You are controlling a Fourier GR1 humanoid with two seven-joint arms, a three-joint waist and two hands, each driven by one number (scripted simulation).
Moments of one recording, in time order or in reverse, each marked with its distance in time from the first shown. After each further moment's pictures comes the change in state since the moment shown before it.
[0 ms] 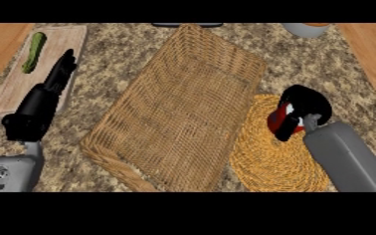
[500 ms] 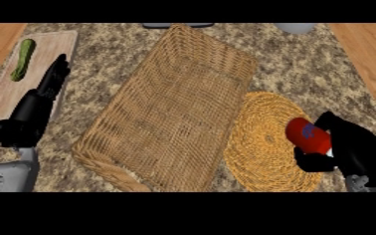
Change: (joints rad) left arm 0.041 -0.002 0.025 -0.012 -0.002 0.008 -0.006; right arm 0.421 -0.172 0.004 -0.488 0.225 -0.312 0.023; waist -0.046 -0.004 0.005
